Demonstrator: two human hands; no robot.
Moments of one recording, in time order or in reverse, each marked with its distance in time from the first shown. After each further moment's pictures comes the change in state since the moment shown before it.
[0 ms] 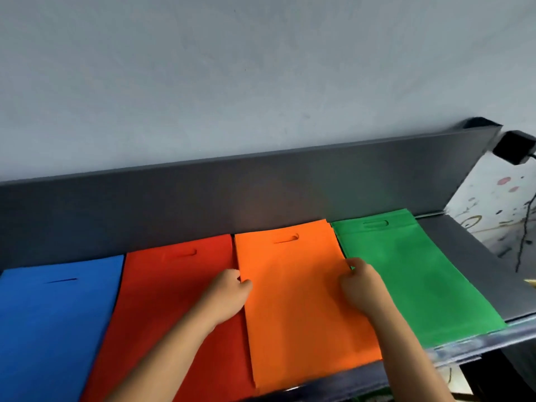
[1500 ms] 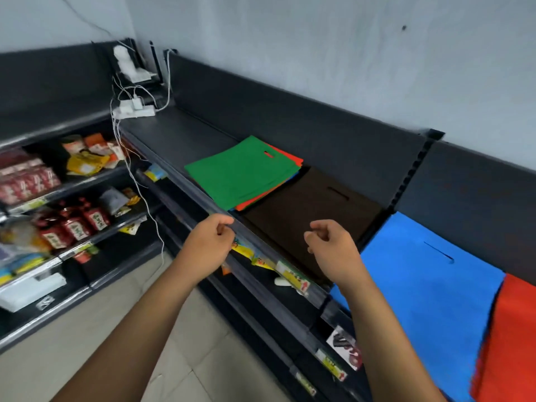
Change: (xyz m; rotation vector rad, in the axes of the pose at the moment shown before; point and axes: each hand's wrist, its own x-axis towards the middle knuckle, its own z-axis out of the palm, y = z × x) left_hand -0.389 -0.427 -0.374 -0.303 0.977 -0.397; right_hand -0.441 -0.380 0.422 0.222 -0.868 -0.785
